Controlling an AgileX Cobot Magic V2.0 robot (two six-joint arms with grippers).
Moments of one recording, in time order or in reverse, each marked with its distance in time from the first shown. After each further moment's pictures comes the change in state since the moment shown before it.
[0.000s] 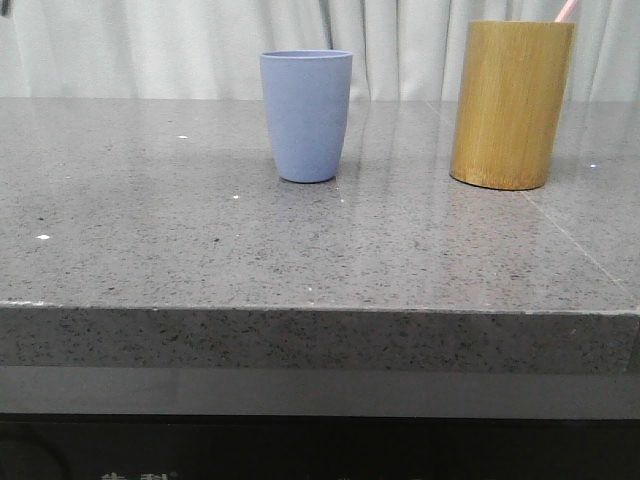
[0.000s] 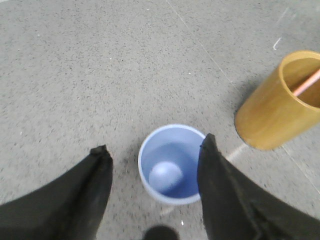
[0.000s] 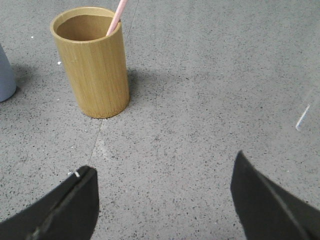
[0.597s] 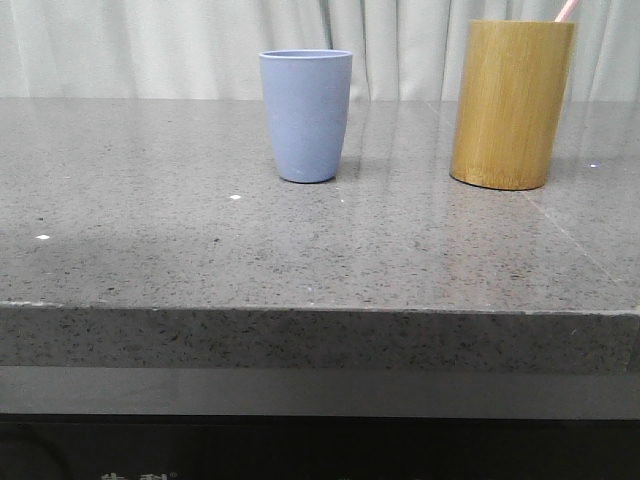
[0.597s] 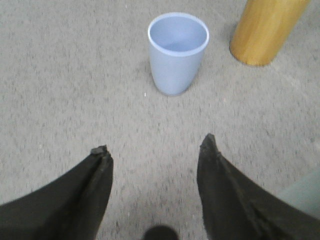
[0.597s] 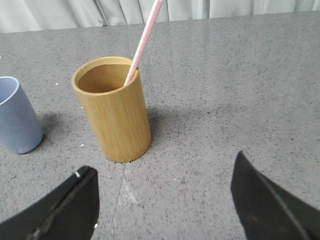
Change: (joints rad) left arm 0.000 -0.739 0.893 0.025 -0.267 0.026; right arm 0.000 0.116 -0.005 0.125 -0.196 0.000
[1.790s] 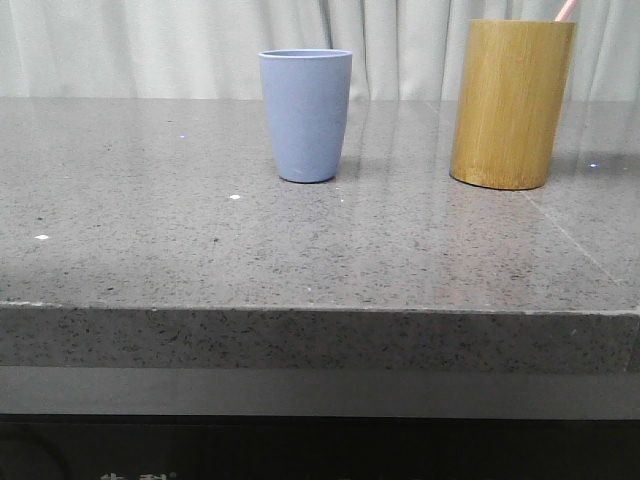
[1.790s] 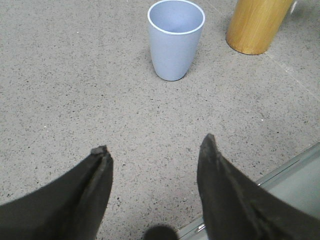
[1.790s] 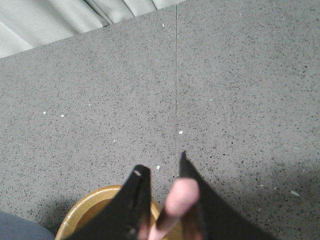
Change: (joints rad) left arm 0.000 -0.136 0.107 0.000 -0.009 0.000; right arm 0.000 0.820 -0.637 0.230 0.011 0.000
